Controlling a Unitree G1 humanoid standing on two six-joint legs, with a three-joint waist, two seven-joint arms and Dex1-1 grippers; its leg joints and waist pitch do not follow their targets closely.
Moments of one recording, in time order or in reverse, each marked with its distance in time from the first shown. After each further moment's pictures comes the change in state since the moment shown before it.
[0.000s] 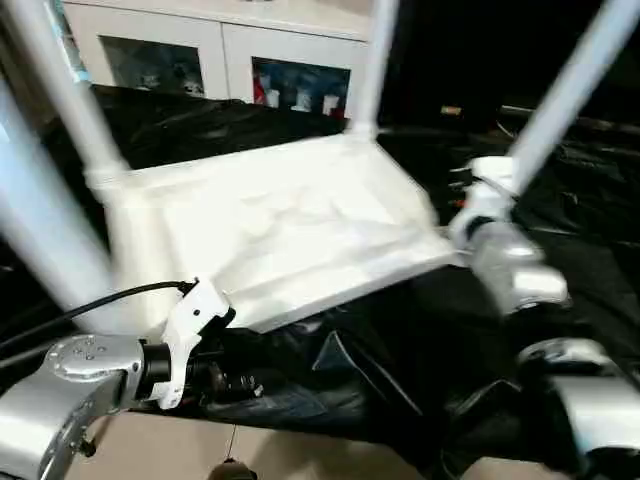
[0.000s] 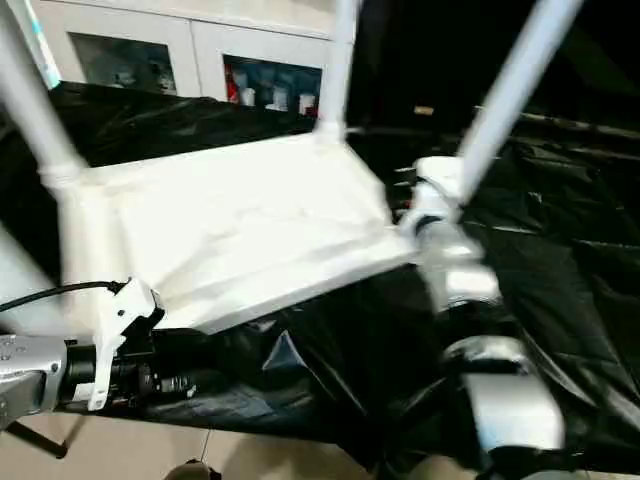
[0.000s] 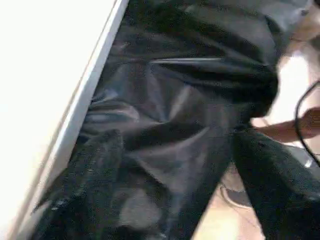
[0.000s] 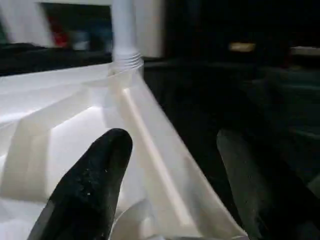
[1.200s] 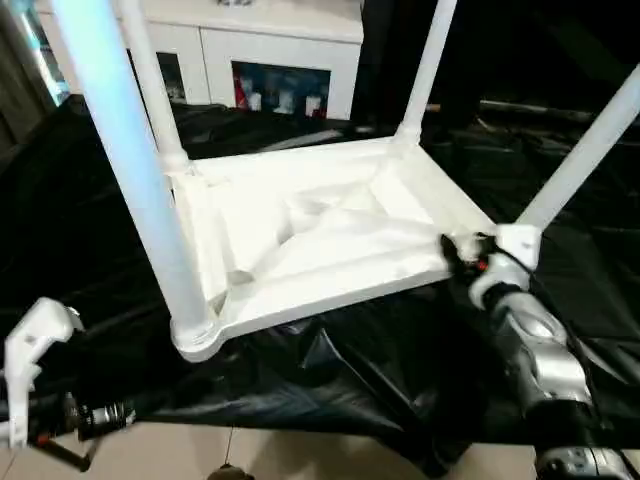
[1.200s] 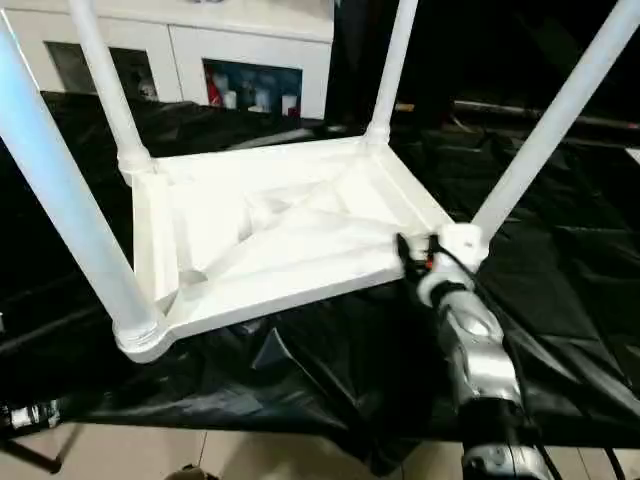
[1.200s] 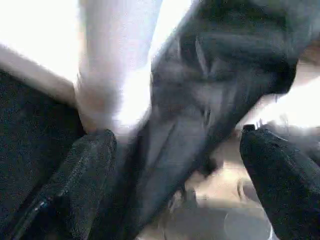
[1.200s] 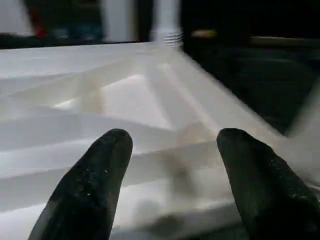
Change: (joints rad) left arm 0.303 0.159 0.493 0.137 -0.163 -0.250 -0.171; right arm 0.473 0.066 -0.005 -0.476 0.007 -0.031 -0.022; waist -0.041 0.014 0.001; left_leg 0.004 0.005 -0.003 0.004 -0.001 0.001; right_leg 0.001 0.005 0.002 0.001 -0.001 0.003
